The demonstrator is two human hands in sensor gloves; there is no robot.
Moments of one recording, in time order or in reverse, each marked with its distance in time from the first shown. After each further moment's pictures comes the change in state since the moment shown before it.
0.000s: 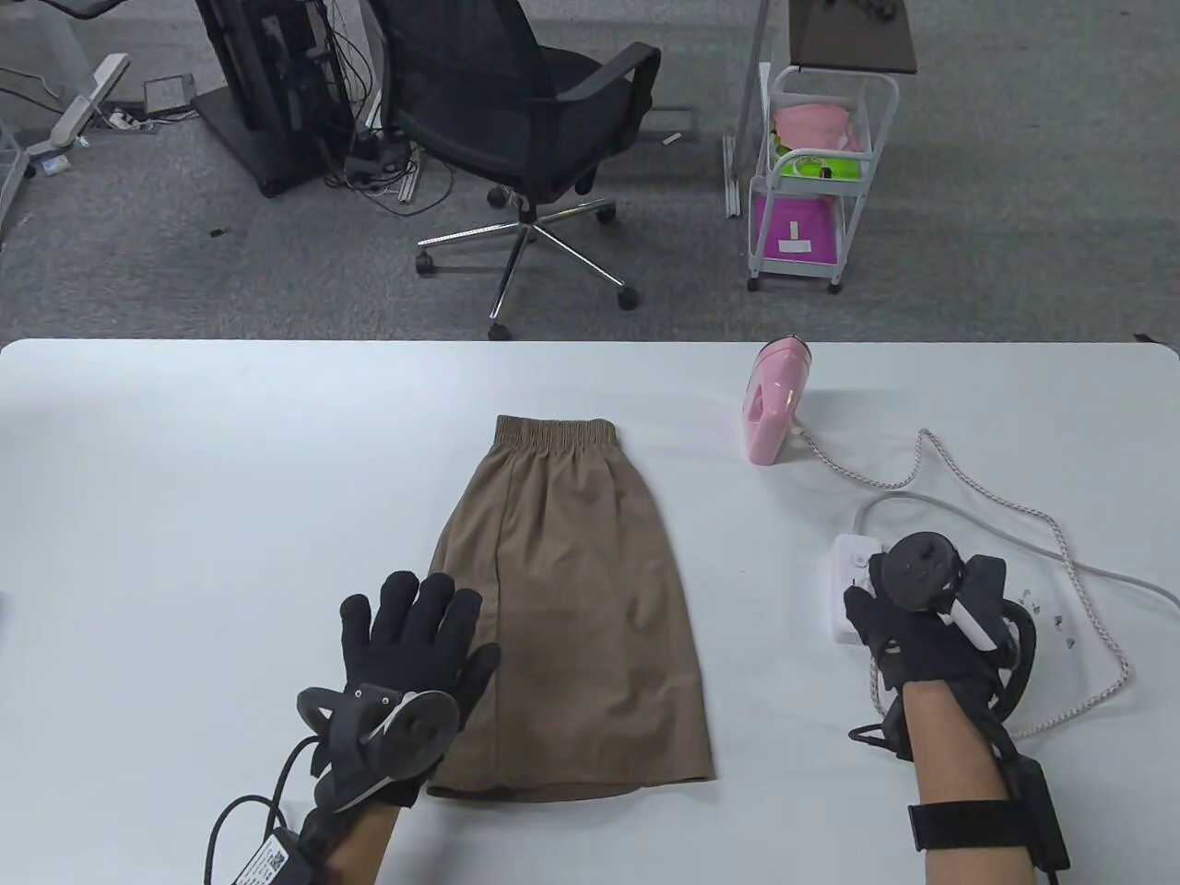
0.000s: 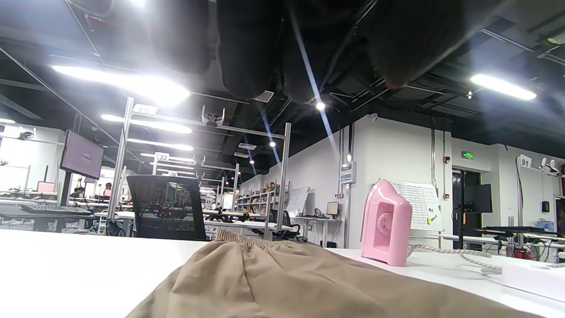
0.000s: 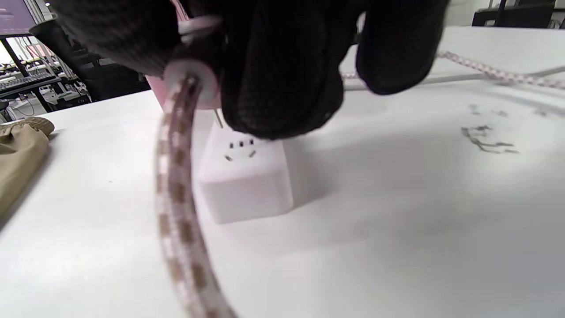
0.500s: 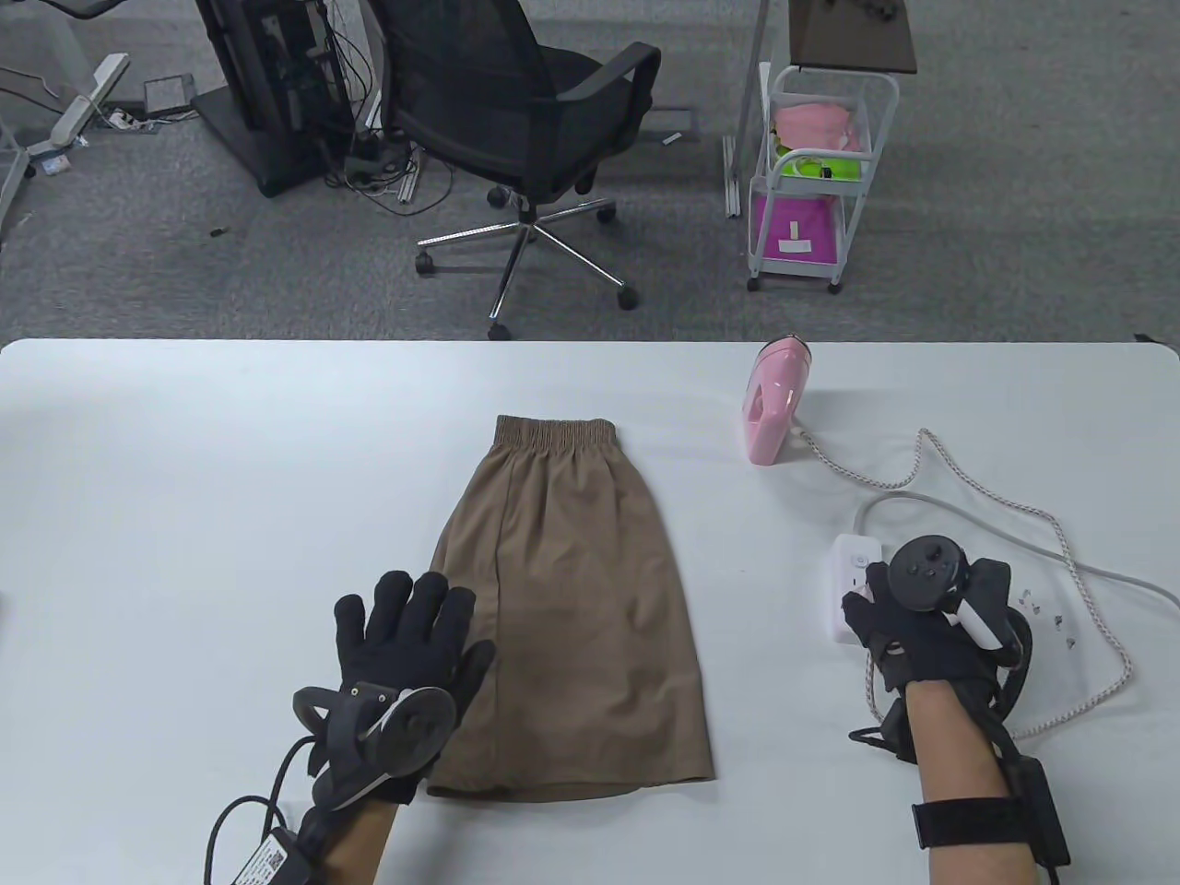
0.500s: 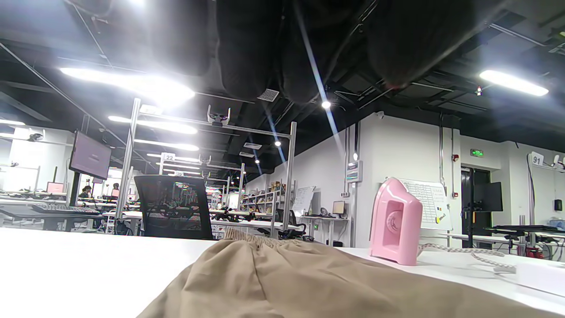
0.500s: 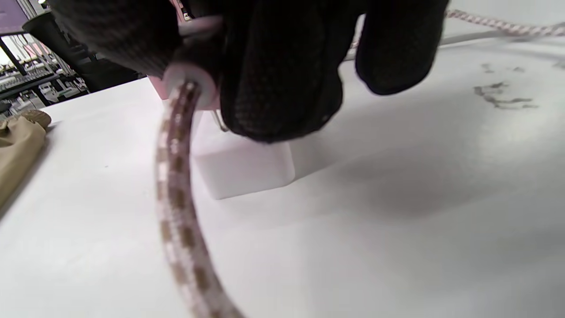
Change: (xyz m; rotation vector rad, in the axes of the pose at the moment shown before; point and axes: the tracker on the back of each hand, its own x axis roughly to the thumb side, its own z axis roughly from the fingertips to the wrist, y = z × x) left_hand -0.004 0.000 -0.001 -0.001 0.021 -0.010; right_hand -0.004 0.011 -0.010 0.040 0.000 -0.024
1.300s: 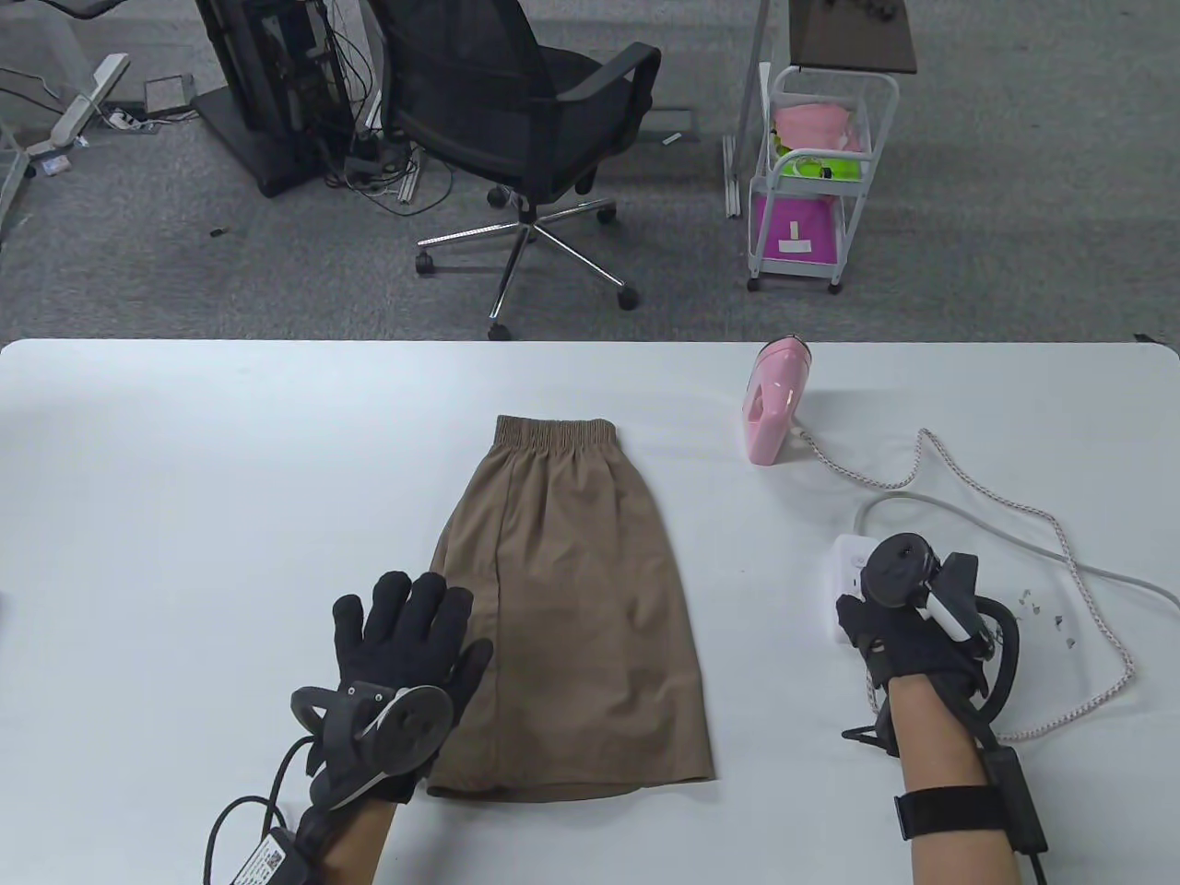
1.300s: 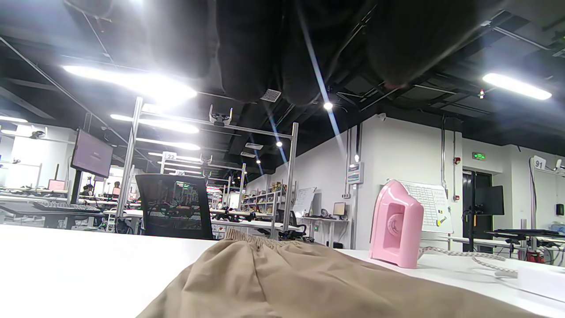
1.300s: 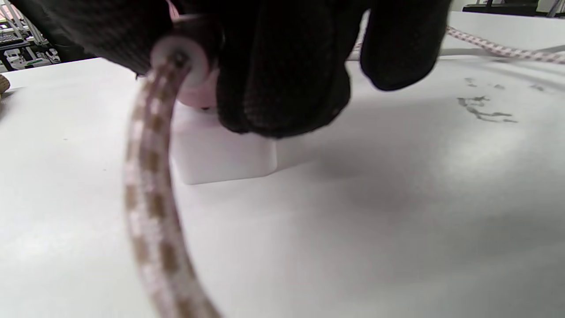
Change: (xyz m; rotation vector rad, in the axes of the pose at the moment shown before) left_hand -0.003 -0.001 0.000 -0.001 0.005 0.012; right_hand 0.007 0.011 -0.009 0.005 0.060 0.085
